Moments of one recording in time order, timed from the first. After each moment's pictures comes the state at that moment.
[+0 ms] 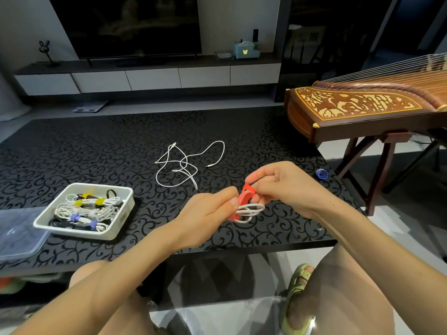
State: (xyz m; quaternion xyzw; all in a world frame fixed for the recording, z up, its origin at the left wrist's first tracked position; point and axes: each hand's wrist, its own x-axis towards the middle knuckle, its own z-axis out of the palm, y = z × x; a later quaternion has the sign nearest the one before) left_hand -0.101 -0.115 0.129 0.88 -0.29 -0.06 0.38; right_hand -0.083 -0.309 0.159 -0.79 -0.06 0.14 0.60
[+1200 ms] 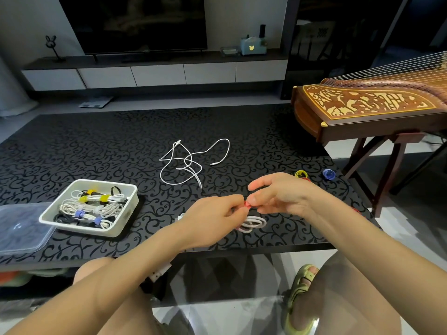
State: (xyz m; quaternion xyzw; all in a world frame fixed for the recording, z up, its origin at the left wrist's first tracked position) left_hand -0.091 -0.122 0.118 0.94 -0.23 -0.09 0.24; right_hand -0.059 -0.302 0.141 -0.71 0.09 0.30 0.63
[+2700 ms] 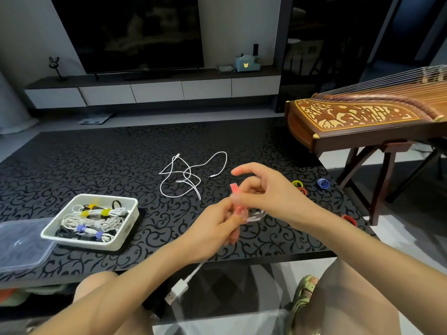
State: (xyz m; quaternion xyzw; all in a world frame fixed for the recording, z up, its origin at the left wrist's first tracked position) left_hand -0.103 -0.125 0.116 0.80 -0.23 -0.11 0.54; right_hand -0.087 -0.288 0.163 -0.78 -0.18 0.09 0.59
